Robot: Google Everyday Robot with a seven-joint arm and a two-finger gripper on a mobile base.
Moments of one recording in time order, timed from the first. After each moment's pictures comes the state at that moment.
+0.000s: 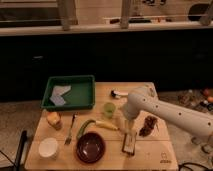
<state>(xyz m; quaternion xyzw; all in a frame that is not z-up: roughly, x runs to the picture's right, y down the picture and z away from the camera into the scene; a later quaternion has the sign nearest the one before) 0.111 0.187 0.822 -0.29 -0.14 -0.07 0.94</state>
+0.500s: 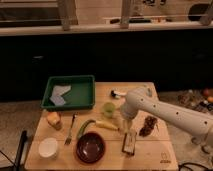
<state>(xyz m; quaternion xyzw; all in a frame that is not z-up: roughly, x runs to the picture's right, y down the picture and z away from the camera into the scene) 0.103 0.187 0.823 -0.30 -0.15 -0.08 0.94</state>
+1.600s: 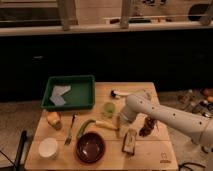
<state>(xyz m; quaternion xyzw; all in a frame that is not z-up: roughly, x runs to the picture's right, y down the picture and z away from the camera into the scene) 0.099 0.230 0.843 -0.34 -0.11 0.10 0.93</state>
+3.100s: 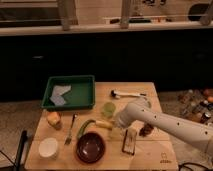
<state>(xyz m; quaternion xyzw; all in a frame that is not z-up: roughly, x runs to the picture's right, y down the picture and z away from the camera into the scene) 0.053 0.229 0.831 -0.32 -0.16 0.19 0.91</state>
